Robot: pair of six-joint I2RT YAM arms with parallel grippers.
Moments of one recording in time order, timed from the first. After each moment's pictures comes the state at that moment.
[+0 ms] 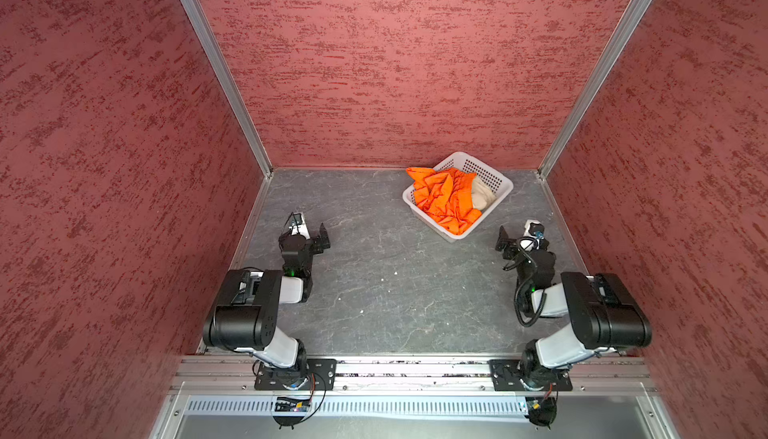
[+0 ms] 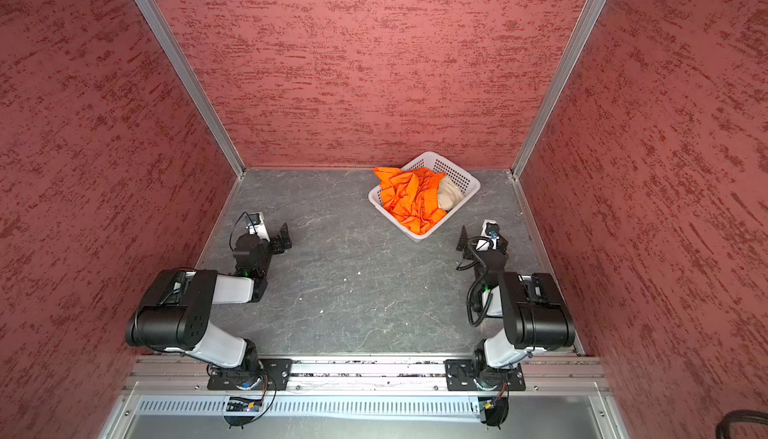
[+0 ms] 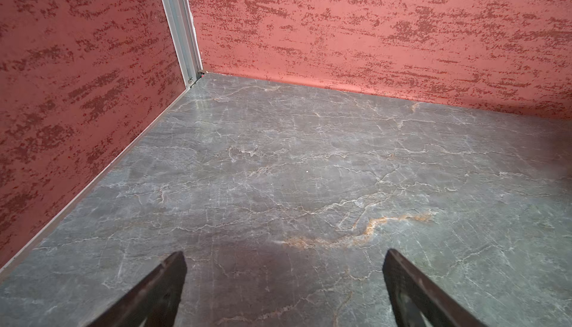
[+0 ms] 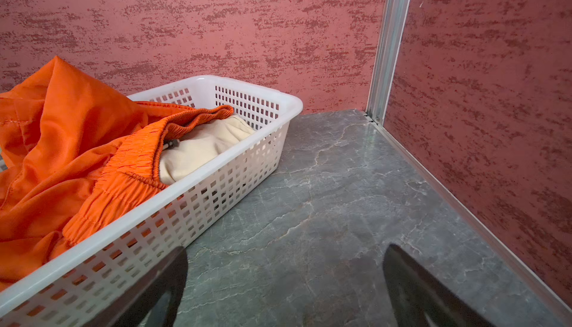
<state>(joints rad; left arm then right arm) 0.00 1.54 0.35 0.92 -0.15 -0.11 -0.06 1.56 0.21 1.25 0.06 0.09</state>
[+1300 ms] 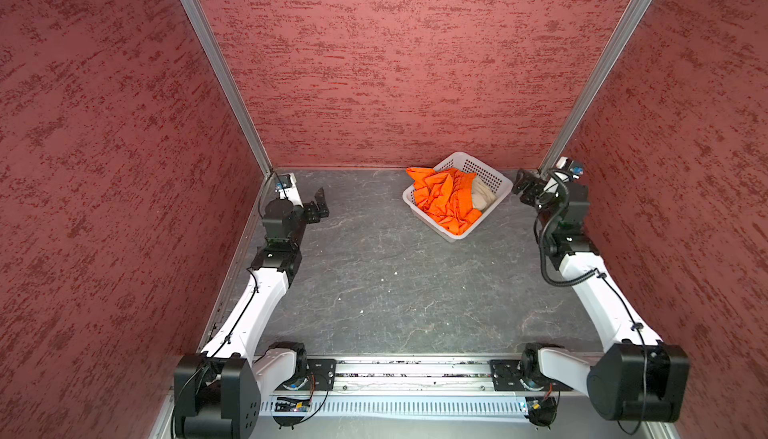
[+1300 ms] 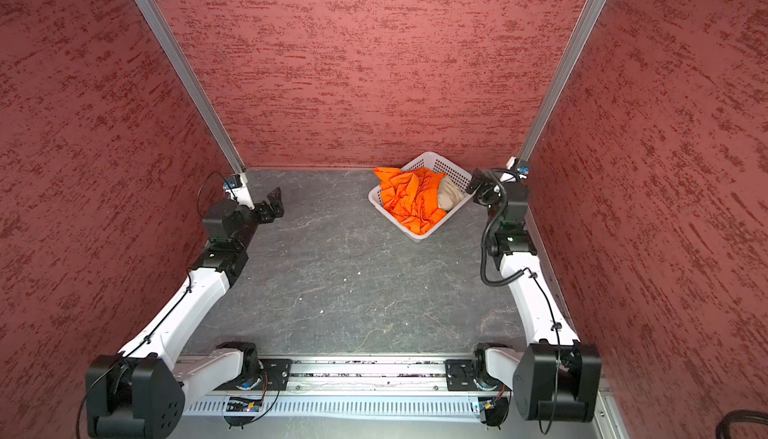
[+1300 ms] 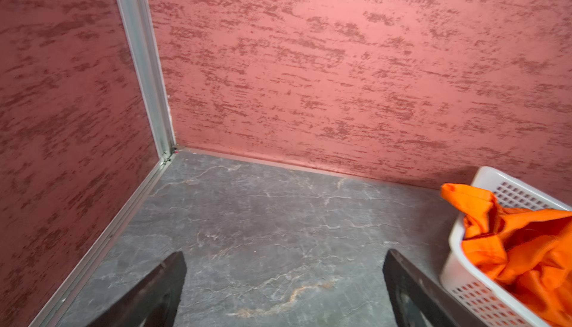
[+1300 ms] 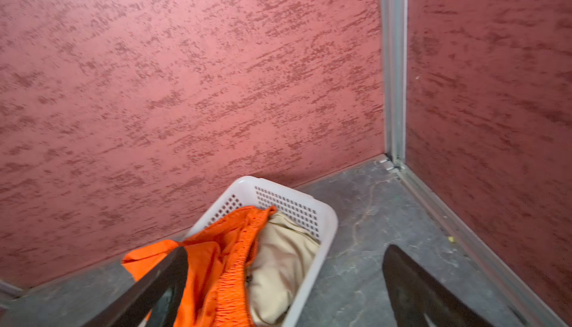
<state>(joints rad) -0.05 1.11 0.82 0.08 -0.05 -0.19 0.00 1.23 1.04 0.00 0.05 0.40</state>
